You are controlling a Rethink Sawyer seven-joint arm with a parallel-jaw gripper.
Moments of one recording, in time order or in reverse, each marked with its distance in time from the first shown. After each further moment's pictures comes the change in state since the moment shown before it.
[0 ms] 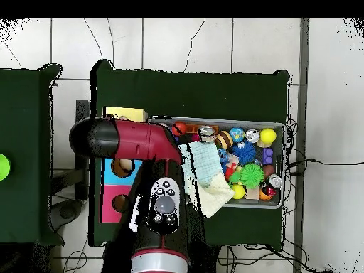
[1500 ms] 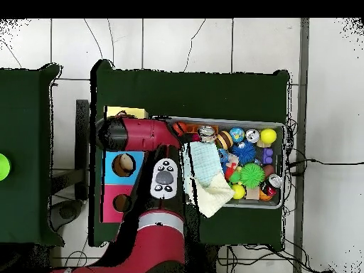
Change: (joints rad) arm -0.006 0.176 -0.011 -0.126 -0.053 -0.109 0.000
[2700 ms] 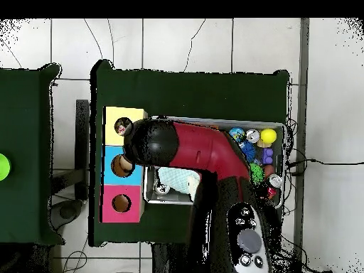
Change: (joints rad) arm -0.288 -0.454 0.183 0.277 -0.092 0.304 0.000
